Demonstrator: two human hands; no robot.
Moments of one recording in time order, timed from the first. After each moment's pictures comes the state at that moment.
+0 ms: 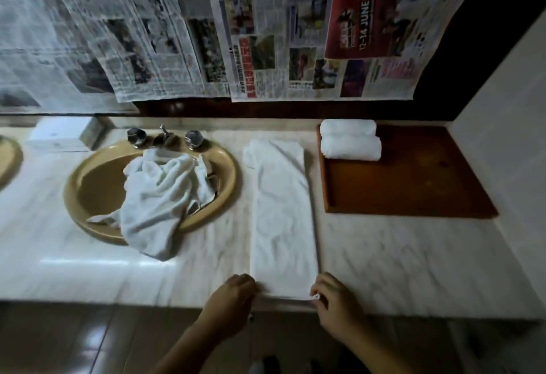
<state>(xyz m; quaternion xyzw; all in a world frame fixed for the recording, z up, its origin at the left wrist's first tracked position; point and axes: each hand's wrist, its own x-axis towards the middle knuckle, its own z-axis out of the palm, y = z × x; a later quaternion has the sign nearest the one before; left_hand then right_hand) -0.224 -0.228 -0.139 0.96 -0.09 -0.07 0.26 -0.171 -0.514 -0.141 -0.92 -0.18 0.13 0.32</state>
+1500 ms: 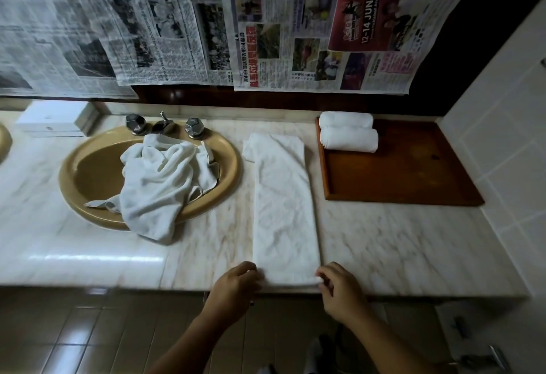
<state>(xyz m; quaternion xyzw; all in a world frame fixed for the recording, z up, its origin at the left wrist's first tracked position) -0.245 -0.222 -0.170 0.94 -0.12 0.03 0.32 -0.190 -0.516 -0.149 -0.94 -0.14 0.11 0.29</state>
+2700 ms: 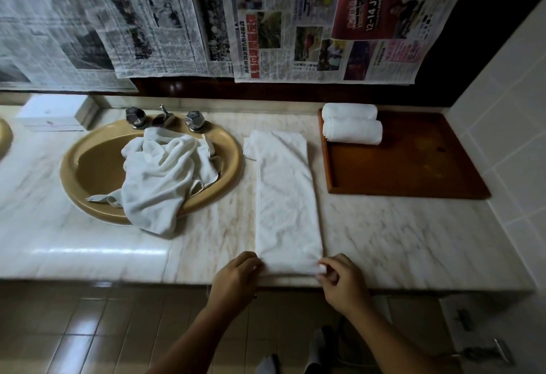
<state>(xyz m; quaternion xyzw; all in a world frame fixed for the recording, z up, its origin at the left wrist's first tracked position) -0.243 -0.230 -0.170 0.95 -0.05 0.08 0.31 -0.189 -0.513 -0.163 -0.91 -0.10 0.03 0.40</state>
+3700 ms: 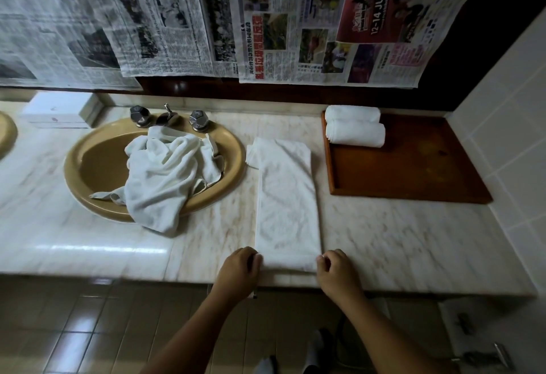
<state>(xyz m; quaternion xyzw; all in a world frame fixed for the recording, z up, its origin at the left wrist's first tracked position) -0.221 -0.230 -0.161 0.93 0.07 -0.02 0.37 -0.169 -0.487 -0.155 -0.95 0.01 0.13 0.27</state>
